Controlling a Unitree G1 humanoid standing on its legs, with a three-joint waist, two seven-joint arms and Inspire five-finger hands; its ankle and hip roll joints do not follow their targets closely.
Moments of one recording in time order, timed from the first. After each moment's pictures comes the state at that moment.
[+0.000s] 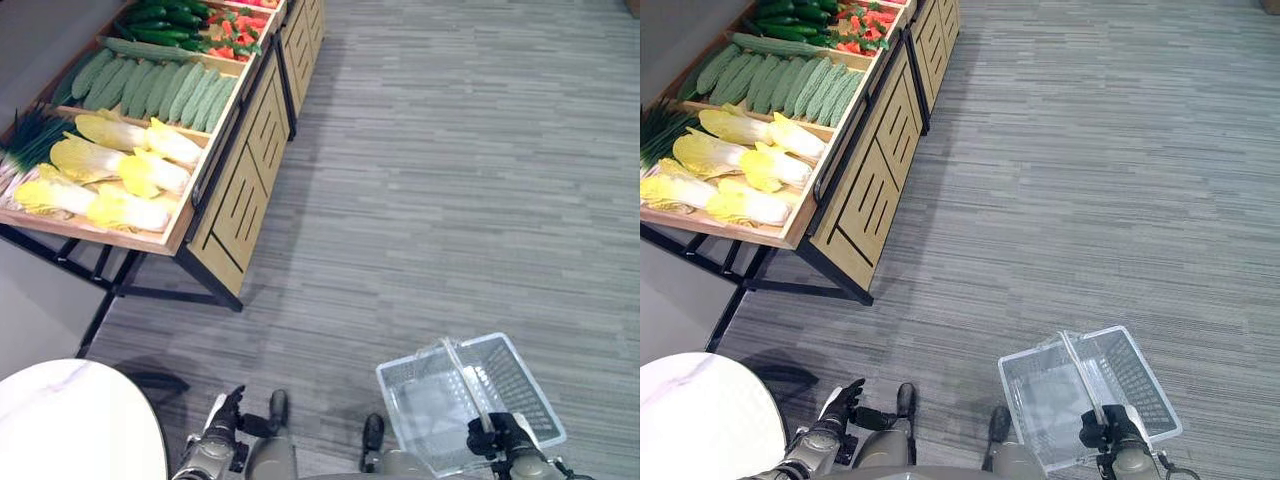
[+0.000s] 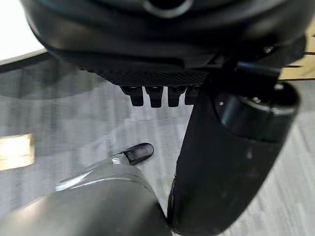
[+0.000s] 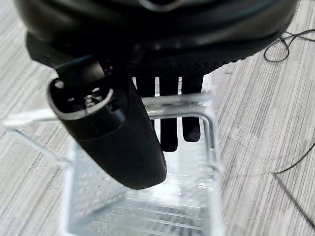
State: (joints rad) left arm -0.11 0.20 -0.24 1.25 0.01 -0.13 0.17; right arm -0.02 -0.41 0.16 1.23 0.04 -0.14 -0.16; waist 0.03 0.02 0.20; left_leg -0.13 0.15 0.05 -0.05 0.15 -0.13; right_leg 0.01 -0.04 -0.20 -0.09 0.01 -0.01
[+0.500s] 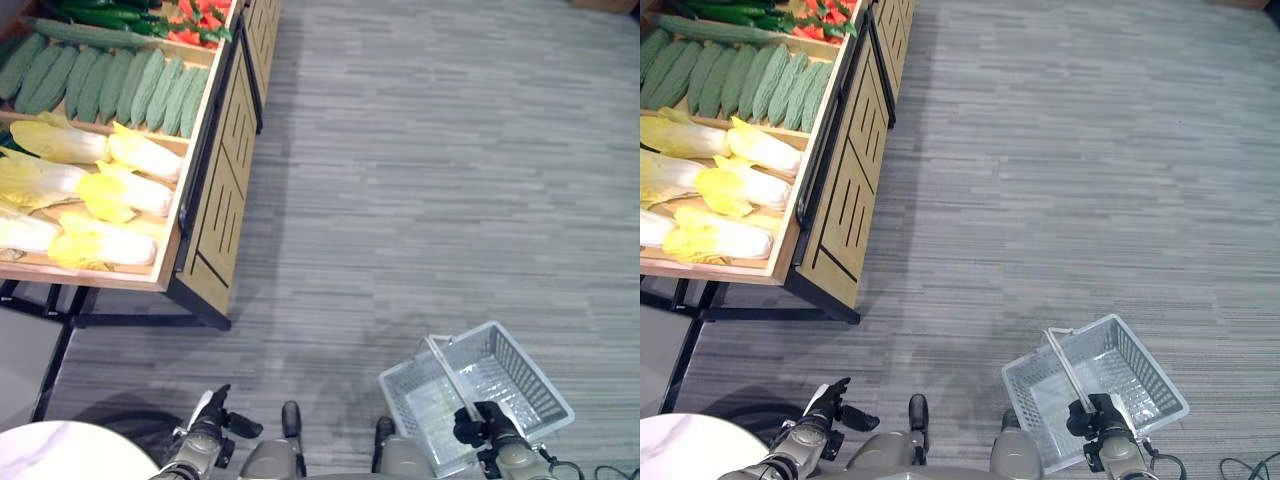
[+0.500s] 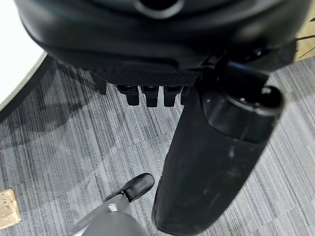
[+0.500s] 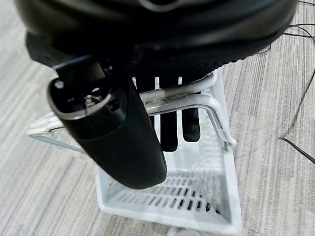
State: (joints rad) left arm -0.13 0.27 -0.27 1.26 0.02 -0.11 0.17; right arm -0.06 -0.38 0.16 1.24 0.01 -0.13 -0.16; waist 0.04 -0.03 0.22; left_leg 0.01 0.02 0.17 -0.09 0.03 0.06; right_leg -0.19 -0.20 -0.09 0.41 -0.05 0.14
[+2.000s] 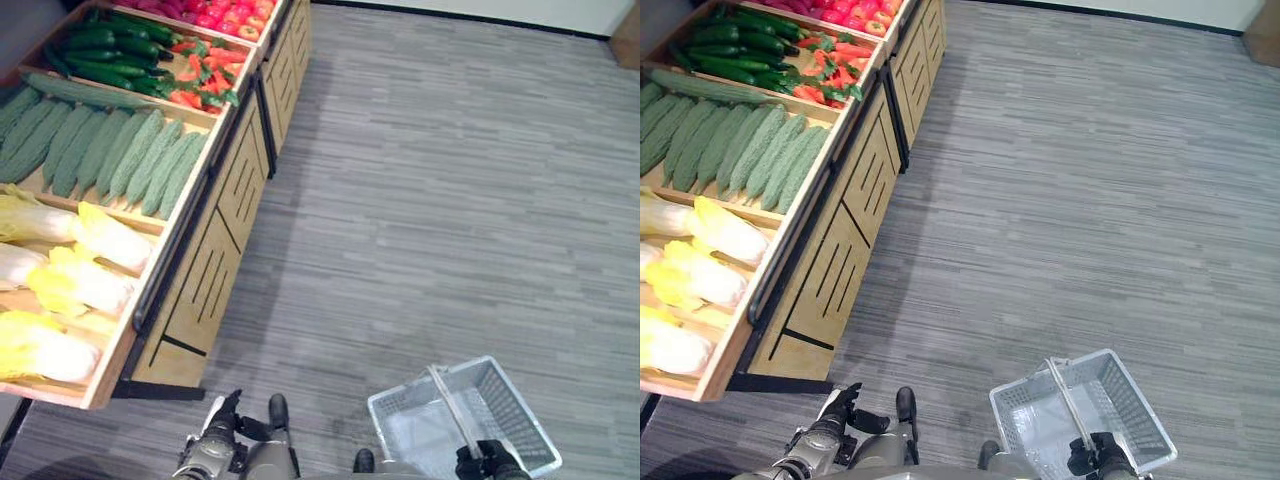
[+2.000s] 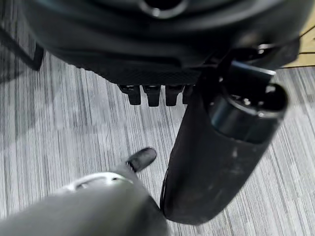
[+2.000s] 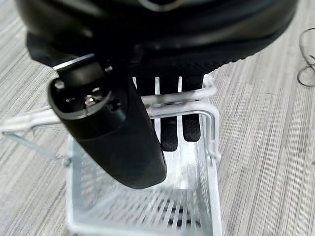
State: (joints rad) left arm -0.13 0.21 -0.28 1.29 0.02 -0.11 0.17; right arm 0.01 -0.35 0.16 1.31 0.02 -0.11 -0.16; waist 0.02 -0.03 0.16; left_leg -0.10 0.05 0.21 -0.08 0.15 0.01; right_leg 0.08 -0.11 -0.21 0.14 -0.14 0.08
